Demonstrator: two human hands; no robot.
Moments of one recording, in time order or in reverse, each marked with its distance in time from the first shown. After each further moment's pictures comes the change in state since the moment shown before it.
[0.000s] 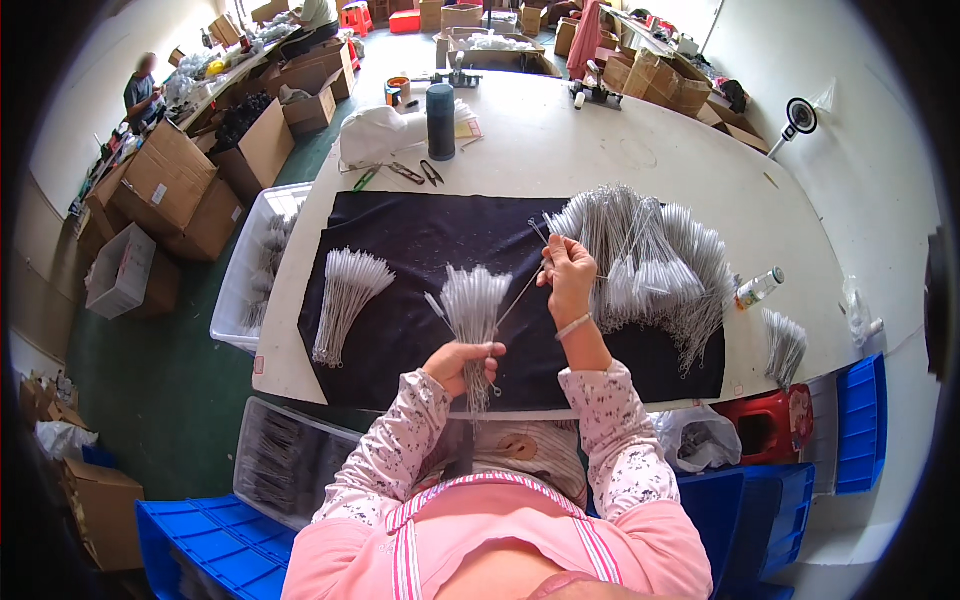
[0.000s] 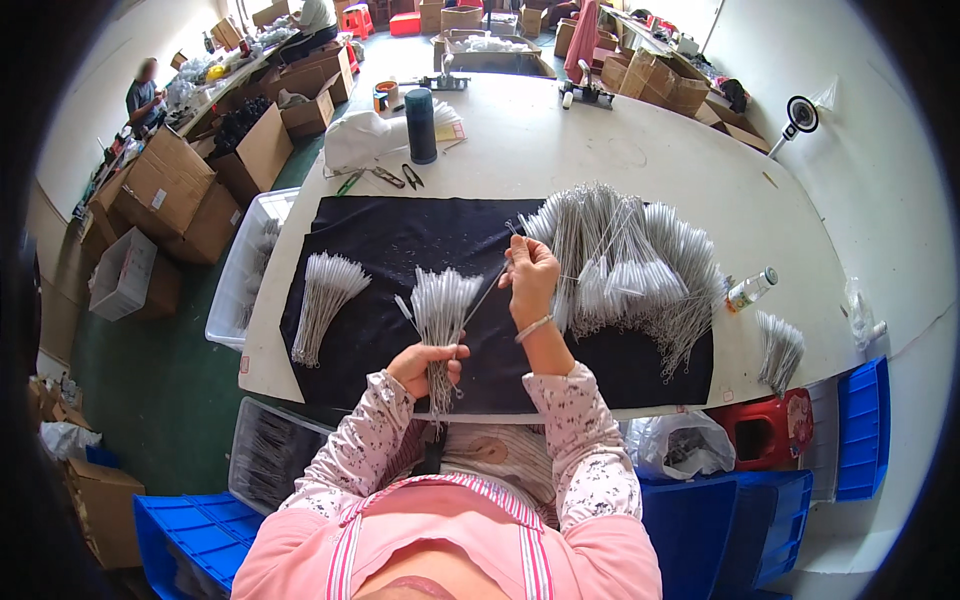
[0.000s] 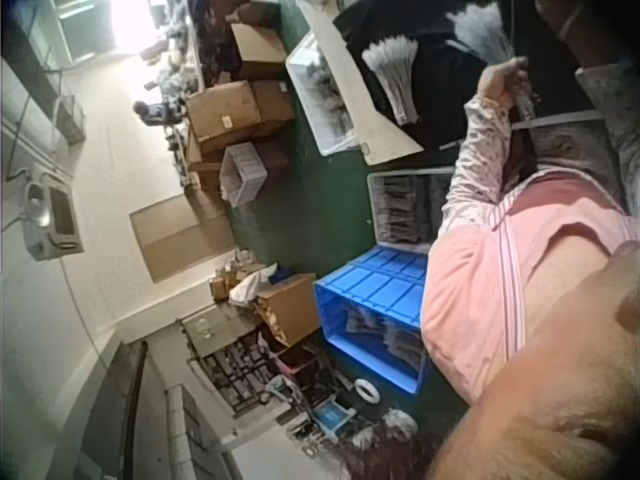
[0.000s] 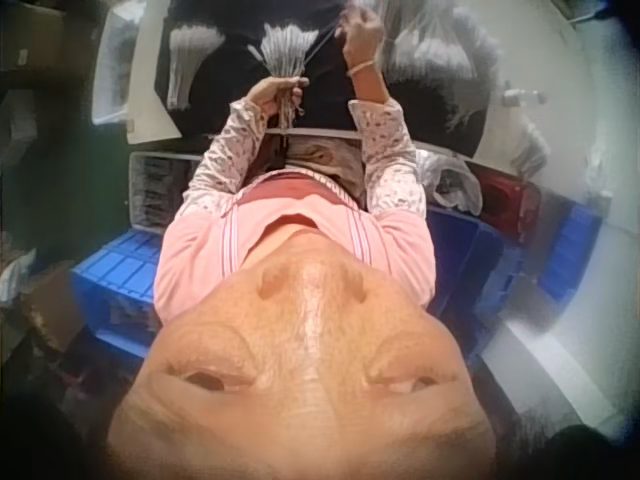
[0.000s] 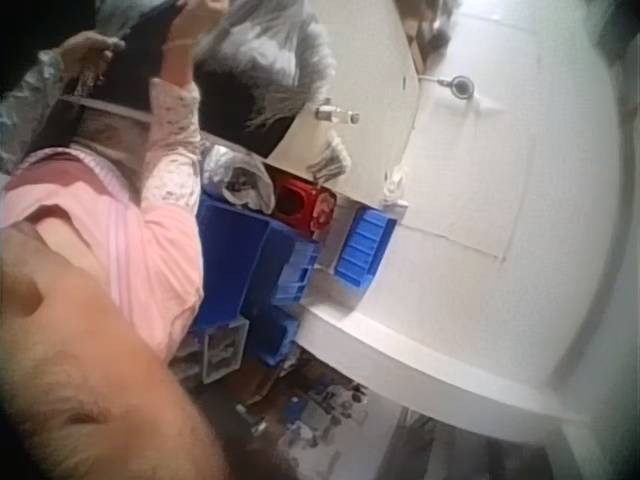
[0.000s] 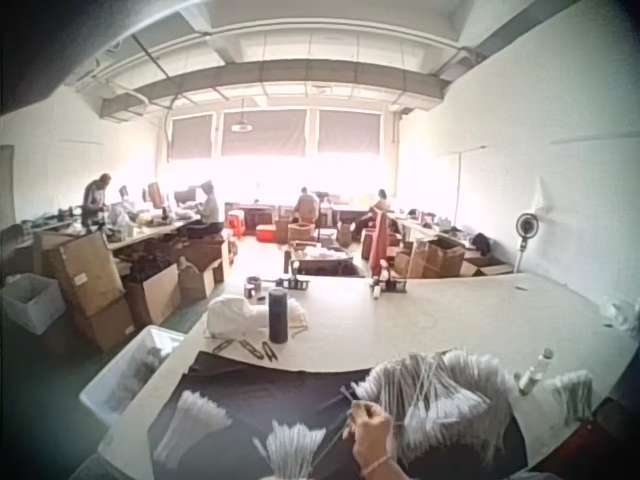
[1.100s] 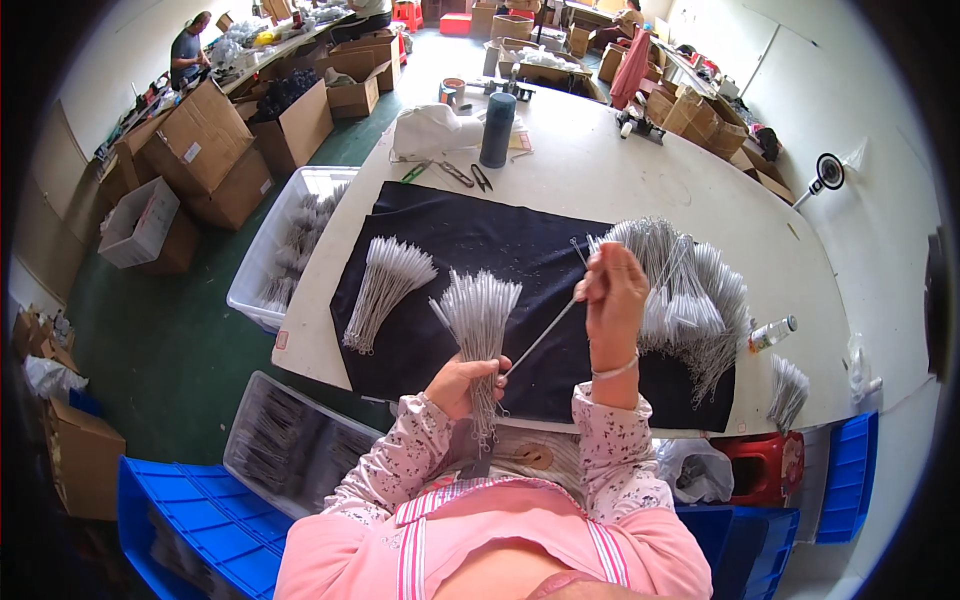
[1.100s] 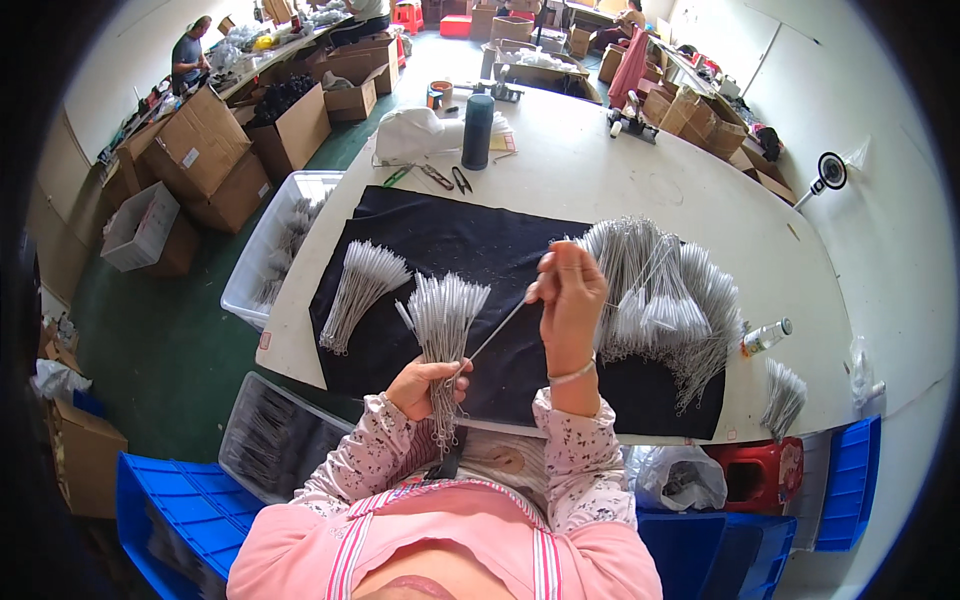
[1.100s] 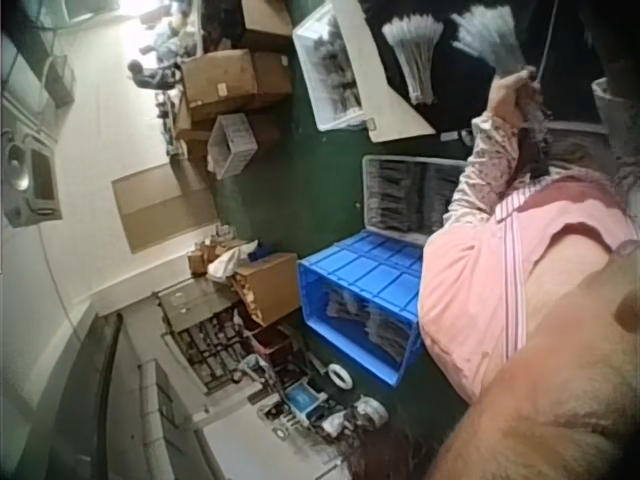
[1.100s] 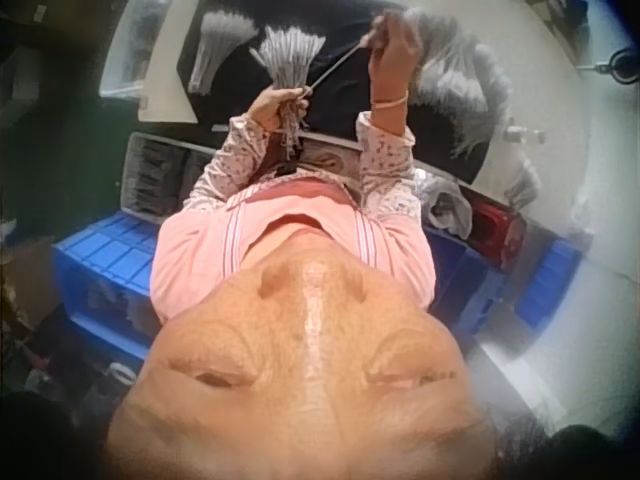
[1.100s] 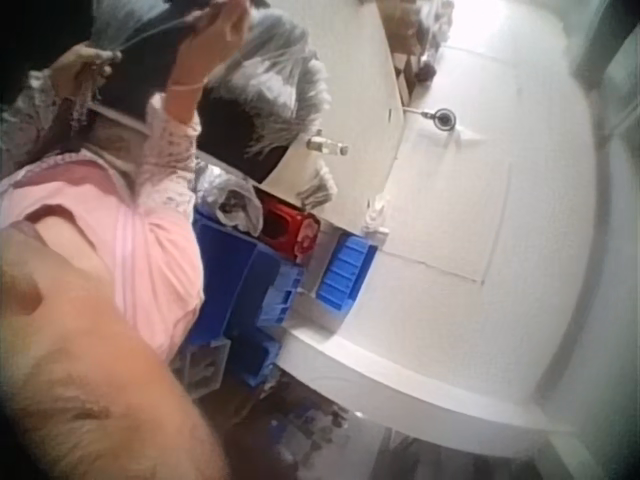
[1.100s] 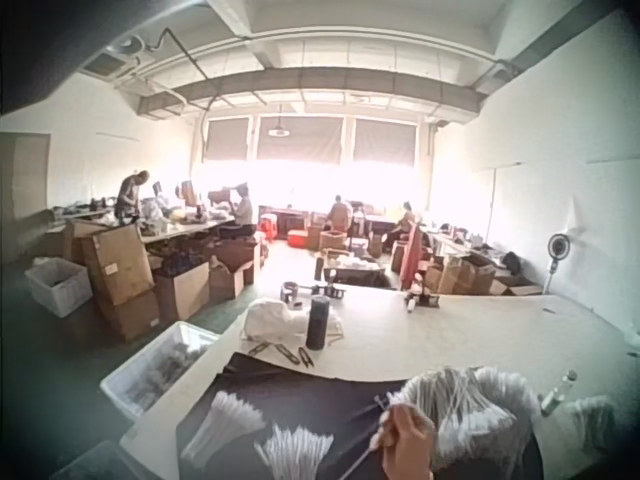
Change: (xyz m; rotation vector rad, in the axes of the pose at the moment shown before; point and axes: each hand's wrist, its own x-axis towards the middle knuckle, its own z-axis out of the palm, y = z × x) left_hand -0.070 -0.003 -0.003 0.041 -0.010 0.239; right_hand -0.071 -0.076 0.066 0.199 -0.248 -0.061
